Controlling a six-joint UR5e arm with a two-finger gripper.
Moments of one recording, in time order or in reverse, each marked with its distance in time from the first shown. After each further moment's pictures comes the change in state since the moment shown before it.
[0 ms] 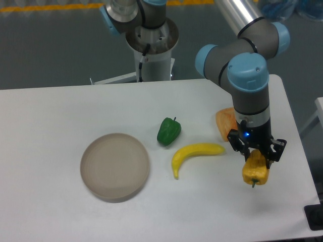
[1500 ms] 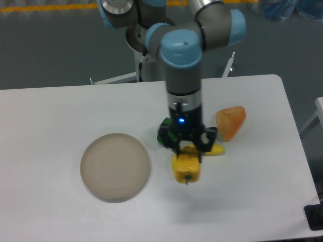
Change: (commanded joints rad) arm -0.267 0.219 -0.261 -0.009 -0.176 -0.608
